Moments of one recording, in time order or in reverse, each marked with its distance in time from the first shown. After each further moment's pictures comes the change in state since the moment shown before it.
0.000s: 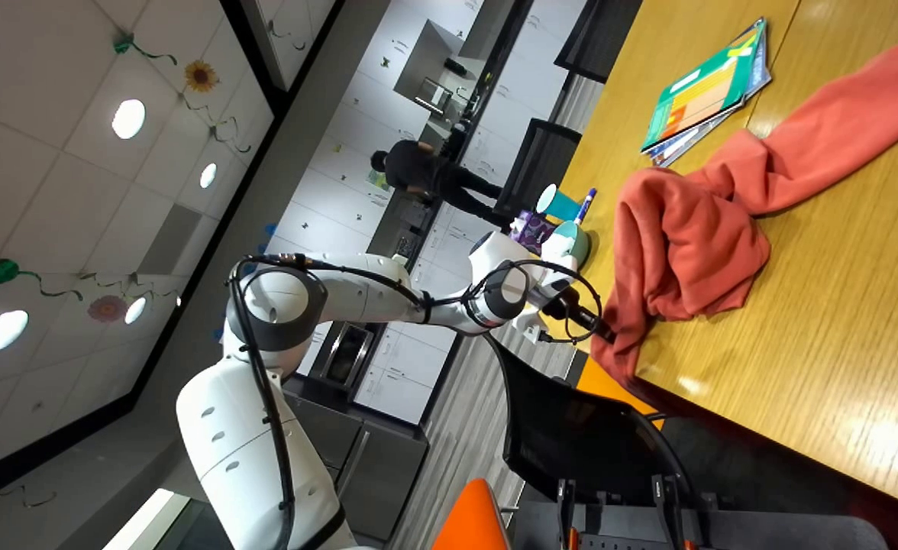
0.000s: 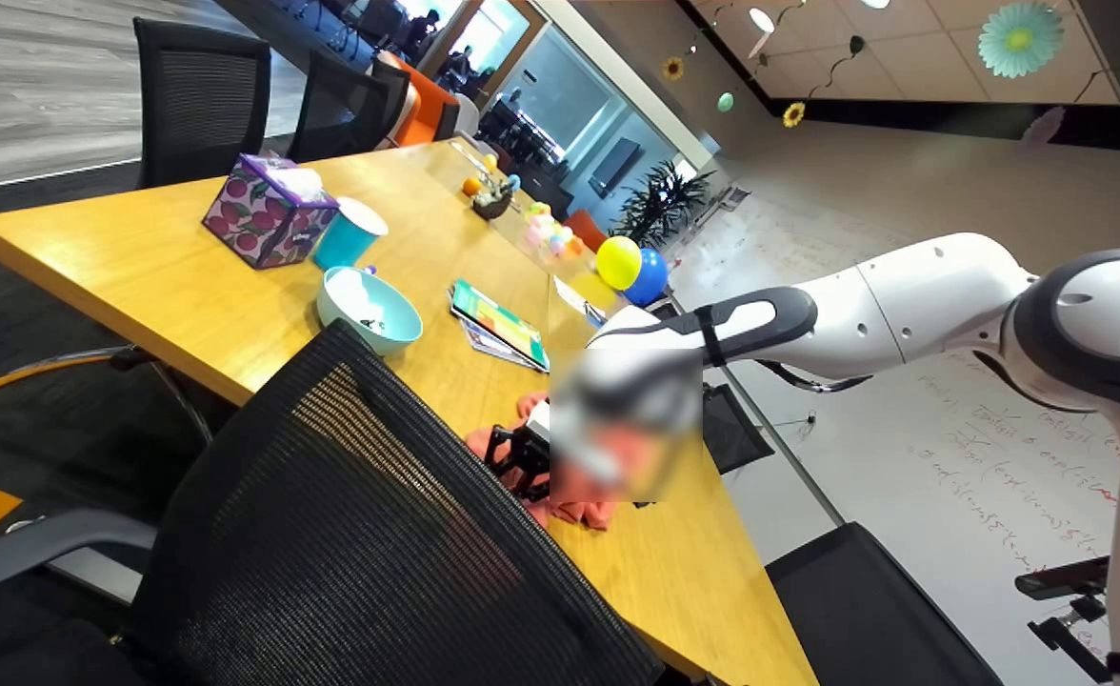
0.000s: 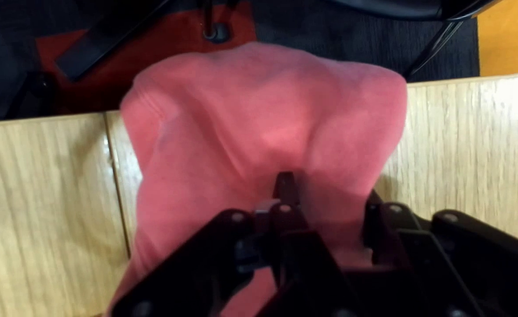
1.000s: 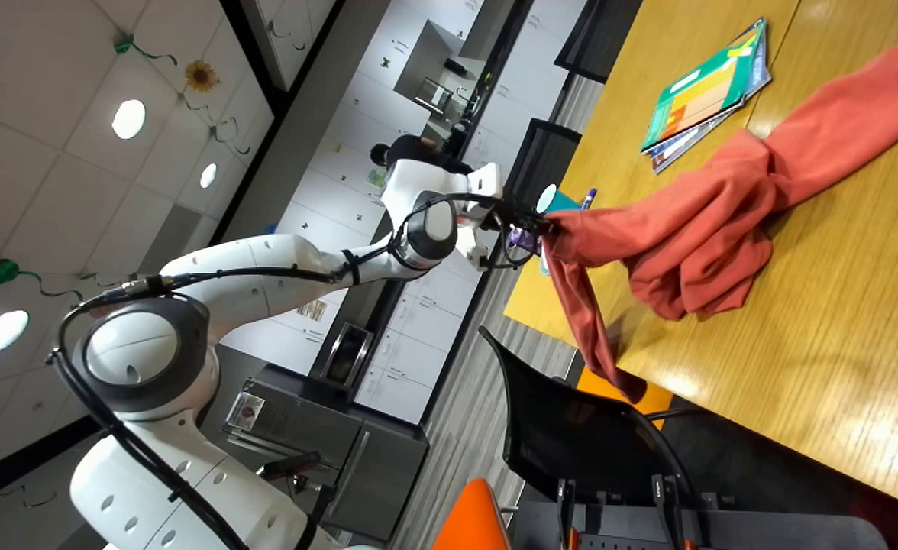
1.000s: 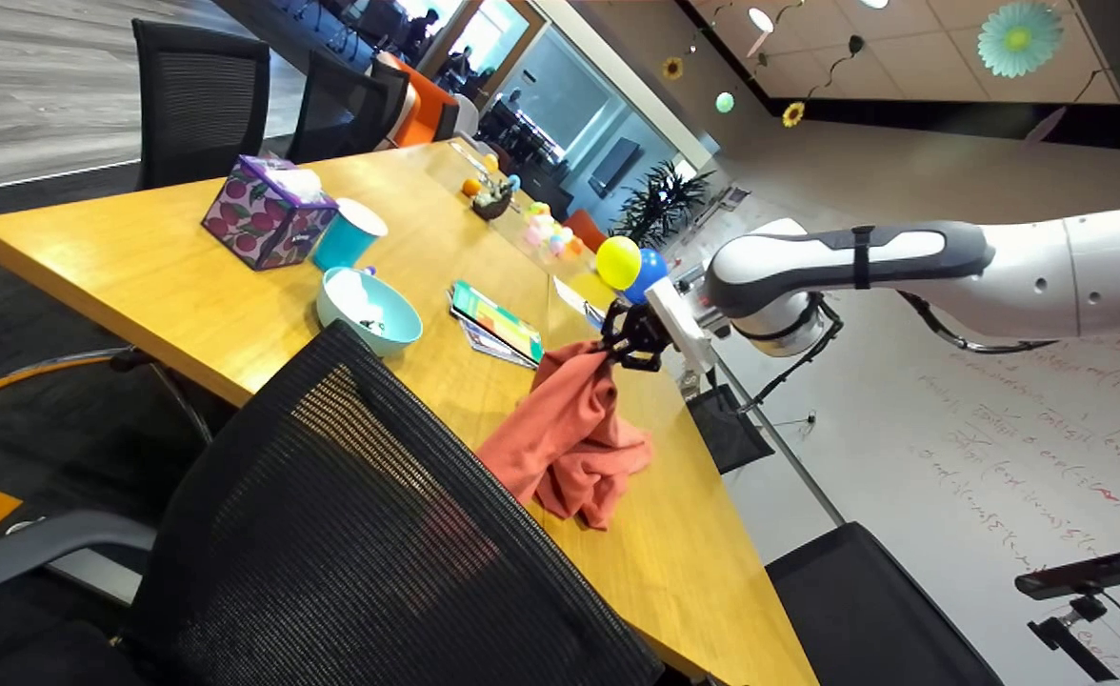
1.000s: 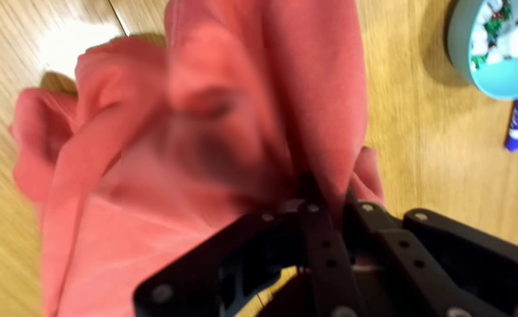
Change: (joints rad) arm 0.014 -0.386 -0.172 -0.035 -0.022 0.068 0.114
